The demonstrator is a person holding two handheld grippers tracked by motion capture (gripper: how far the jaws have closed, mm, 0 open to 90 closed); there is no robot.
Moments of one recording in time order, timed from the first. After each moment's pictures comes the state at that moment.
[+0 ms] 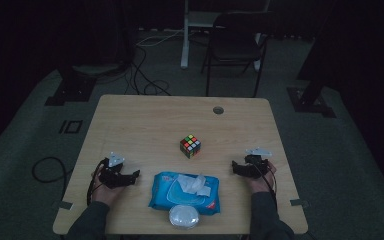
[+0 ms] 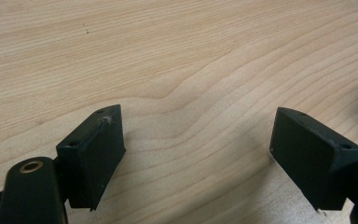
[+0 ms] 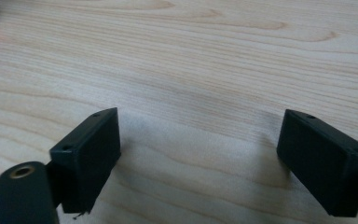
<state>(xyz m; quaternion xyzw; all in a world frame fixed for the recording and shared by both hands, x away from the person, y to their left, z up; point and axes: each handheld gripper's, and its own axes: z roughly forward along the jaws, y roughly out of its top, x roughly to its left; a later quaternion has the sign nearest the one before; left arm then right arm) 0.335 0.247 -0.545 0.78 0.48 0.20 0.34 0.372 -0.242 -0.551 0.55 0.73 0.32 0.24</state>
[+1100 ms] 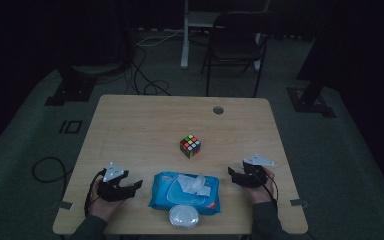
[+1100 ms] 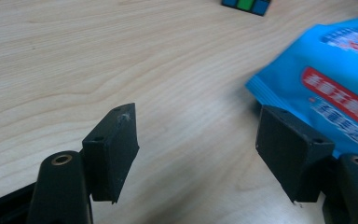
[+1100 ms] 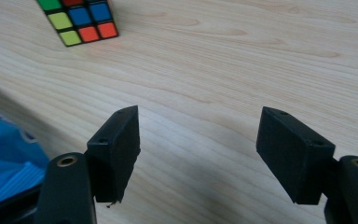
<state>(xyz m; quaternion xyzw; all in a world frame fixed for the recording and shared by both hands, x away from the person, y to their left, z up) 0.275 0.232 -0.519 0.79 0.43 0.17 0.40 0.327 -0.228 -0.526 0.48 0.75 0.39 0.21</state>
